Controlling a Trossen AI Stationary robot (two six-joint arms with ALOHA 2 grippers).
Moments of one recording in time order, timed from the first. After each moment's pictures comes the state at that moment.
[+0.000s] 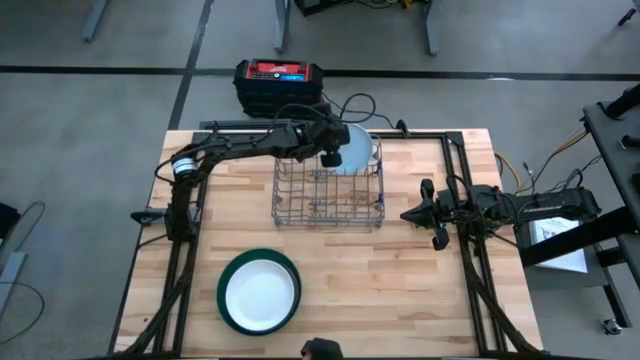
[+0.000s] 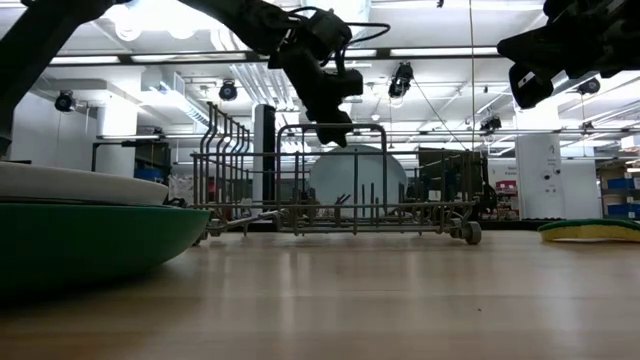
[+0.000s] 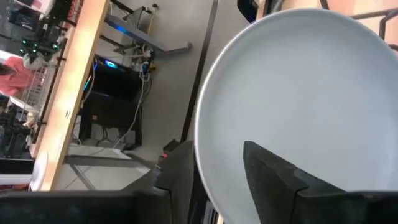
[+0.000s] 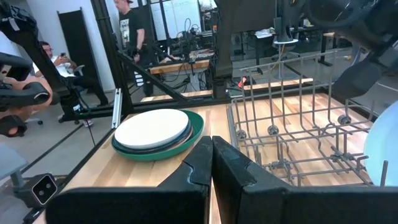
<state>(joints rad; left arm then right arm) 0.36 2.00 1.68 -0.34 -0.53 0.58 0.08 0.34 0.18 0.13 -0.02 0.14</state>
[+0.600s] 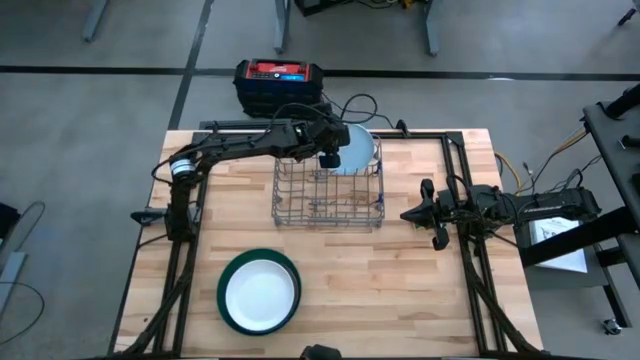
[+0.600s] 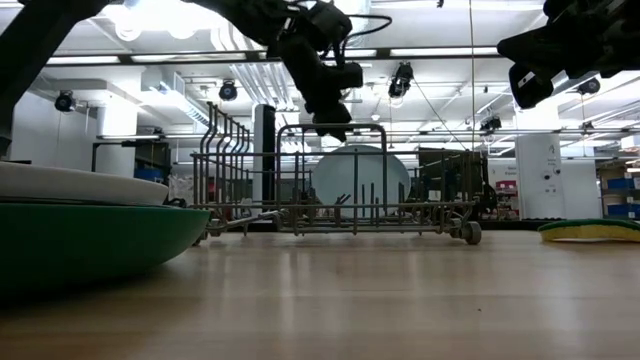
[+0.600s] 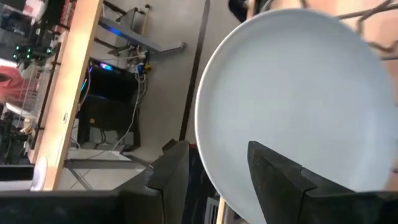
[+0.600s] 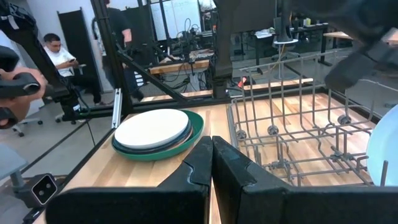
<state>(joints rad) 0.34 1.96 1.71 -0.44 -0.52 0.59 0.08 0.34 0.18 0.13 -0.02 0.14</state>
